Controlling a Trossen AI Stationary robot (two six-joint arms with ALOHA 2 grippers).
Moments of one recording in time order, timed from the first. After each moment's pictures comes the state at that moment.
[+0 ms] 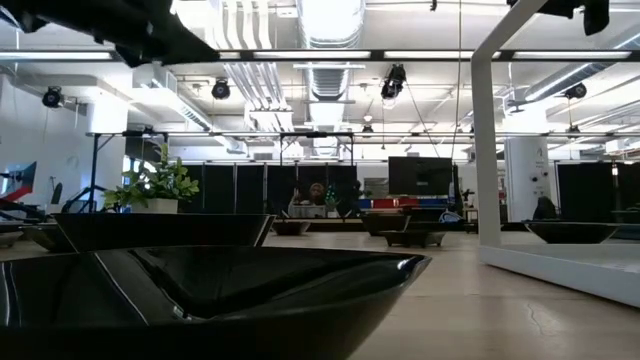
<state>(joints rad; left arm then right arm) -0.15 0.76 0.46 0.23 -0.73 0.02 0.57 0.46 0.47 0.40 1.37 -0.23</state>
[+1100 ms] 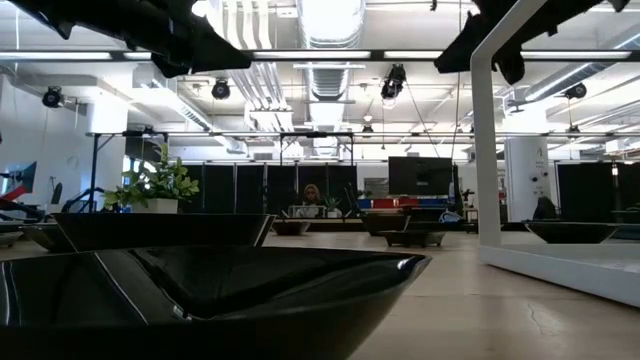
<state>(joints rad) -0.07 0.93 0.54 0.26 -0.49 -0.08 -0.02 0.84 0.67 -0.20 0.55 0.40</state>
